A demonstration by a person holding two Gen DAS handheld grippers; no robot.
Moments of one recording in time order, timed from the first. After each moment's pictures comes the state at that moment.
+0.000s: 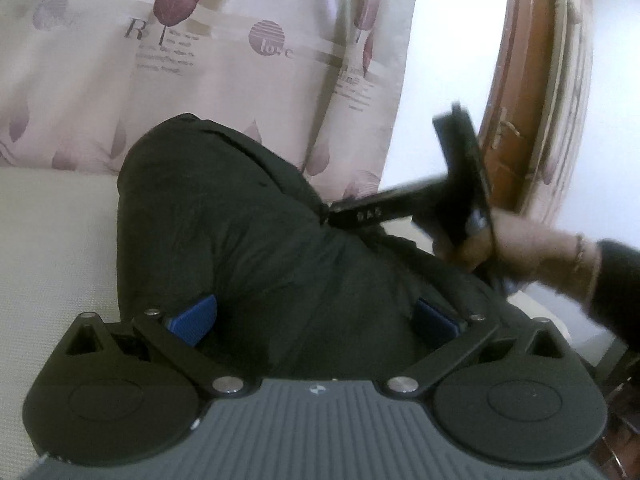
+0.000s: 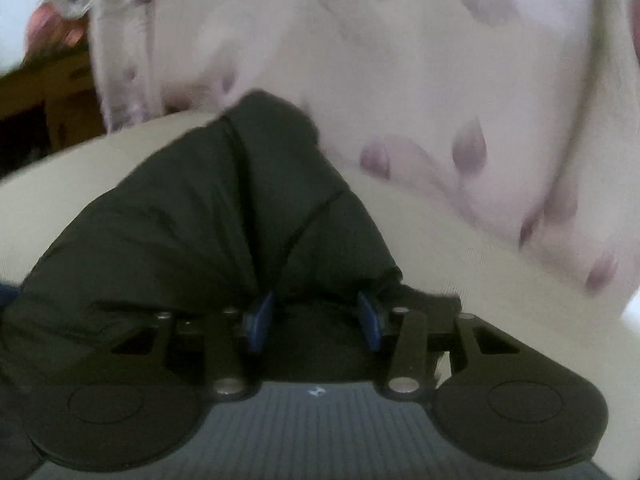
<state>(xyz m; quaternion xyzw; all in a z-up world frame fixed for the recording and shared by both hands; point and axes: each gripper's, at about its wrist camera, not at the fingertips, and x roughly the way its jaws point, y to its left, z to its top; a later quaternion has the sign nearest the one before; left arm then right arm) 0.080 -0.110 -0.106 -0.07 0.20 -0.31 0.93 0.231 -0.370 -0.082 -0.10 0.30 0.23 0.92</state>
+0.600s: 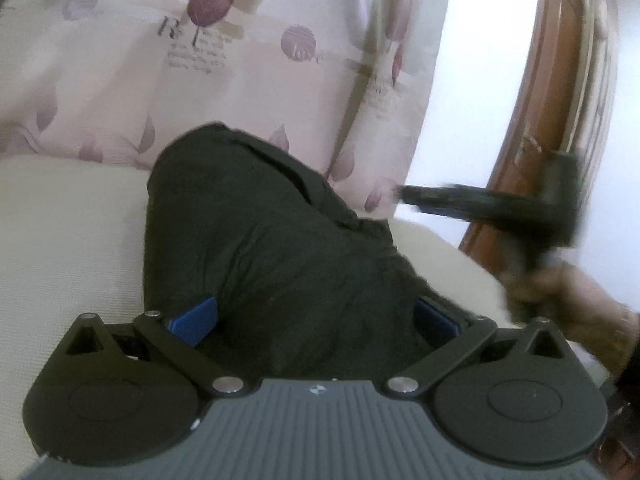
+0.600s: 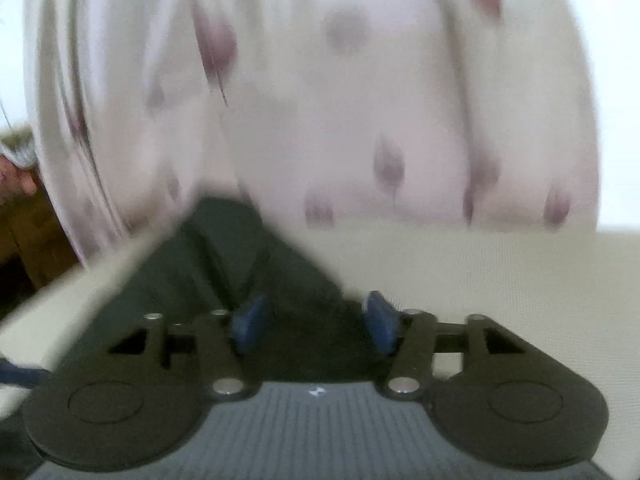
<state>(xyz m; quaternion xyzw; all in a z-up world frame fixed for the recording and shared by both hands) 0.077 -0.092 -0.088 -0.09 0.21 -0.27 0.94 0.151 -0.436 -0.050 0.06 0.17 0.20 0.96</state>
